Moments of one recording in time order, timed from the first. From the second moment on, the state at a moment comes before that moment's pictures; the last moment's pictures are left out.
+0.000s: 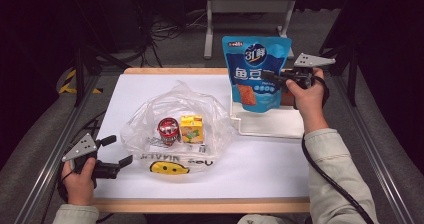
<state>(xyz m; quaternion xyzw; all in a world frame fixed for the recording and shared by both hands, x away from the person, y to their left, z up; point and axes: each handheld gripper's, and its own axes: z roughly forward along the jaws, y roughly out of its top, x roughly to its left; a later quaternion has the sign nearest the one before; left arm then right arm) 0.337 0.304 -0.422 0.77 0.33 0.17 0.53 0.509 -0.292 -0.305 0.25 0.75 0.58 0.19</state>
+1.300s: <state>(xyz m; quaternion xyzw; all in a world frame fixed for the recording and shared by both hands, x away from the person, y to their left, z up) 0.334 0.306 -0.422 0.77 0.33 0.17 0.53 0.530 -0.295 -0.339 0.26 0.77 0.56 0.18</state>
